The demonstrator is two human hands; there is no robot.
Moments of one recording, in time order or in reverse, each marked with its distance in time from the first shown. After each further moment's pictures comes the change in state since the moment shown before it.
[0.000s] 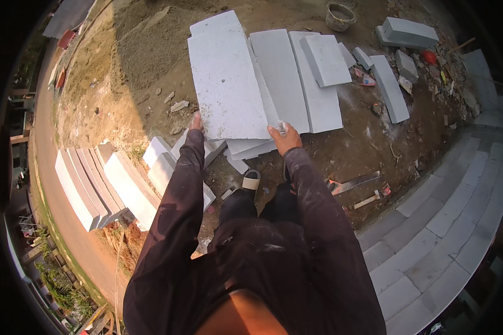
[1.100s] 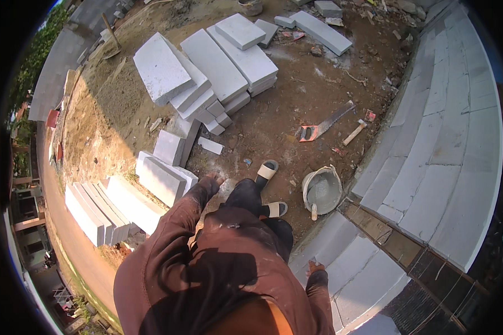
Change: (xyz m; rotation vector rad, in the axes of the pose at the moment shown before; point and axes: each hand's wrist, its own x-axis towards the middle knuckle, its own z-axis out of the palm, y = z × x) left_hand -0.429 -0.187 0.008 1.368 -0.619 0.188; right_hand -0.774 0.453 0.116 0.645 0.353 1.208
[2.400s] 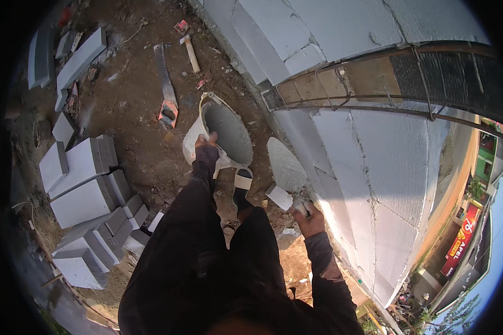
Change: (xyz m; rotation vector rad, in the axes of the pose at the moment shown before) left_hand 0.136 0.229 0.373 0.008 -0.338 0.522; right_hand -0.073 -0.053 0.063 0.695 0.458 -0.058
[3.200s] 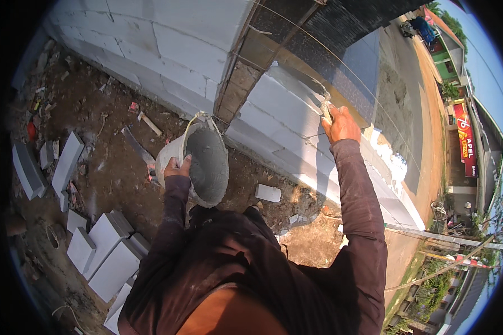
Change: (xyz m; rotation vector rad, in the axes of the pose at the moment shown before) left_hand -0.168 0.229 -0.161 0.076 -0.309 0.524; right_hand -0.133 -0.162 -0.224 -0.825 0.902 -0.213
